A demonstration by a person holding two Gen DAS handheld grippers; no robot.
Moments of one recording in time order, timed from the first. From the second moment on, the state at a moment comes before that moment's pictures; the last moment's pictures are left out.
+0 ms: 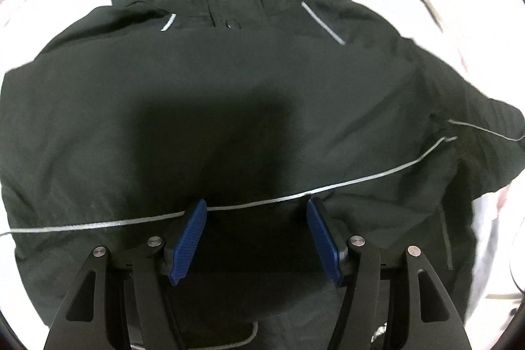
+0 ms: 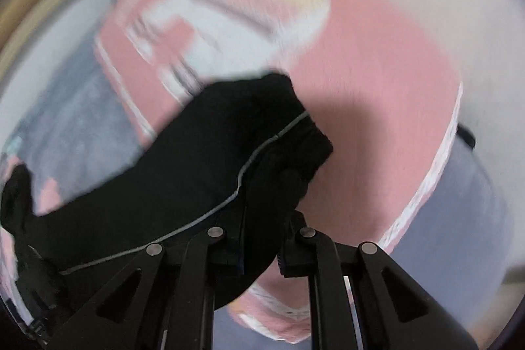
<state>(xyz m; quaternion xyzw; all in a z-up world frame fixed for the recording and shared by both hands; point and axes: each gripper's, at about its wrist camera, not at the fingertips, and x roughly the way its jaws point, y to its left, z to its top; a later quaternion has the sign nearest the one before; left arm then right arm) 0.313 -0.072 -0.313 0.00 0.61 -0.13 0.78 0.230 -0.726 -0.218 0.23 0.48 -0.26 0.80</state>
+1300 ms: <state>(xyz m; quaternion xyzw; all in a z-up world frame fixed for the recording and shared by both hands) 0.216 0.095 -0.248 -0.10 0.55 -0.06 0.83 0.350 -0.033 -0.279 0.00 0.59 0.28 0.76</state>
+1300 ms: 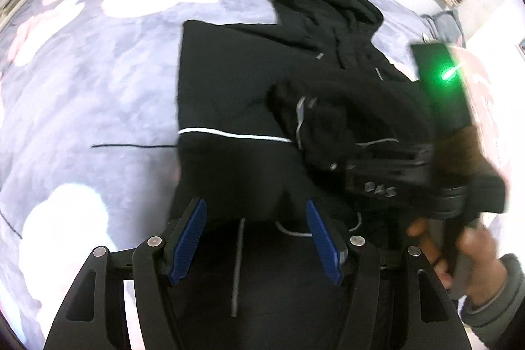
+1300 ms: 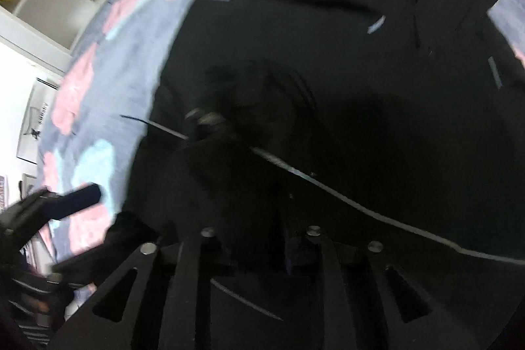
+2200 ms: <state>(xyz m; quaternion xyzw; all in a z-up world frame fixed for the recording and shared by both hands) 0.295 0.097 -0.244 -0.24 0.50 -0.13 0.82 0.293 -0.289 -0.205 0.11 0.54 0.11 0.83</state>
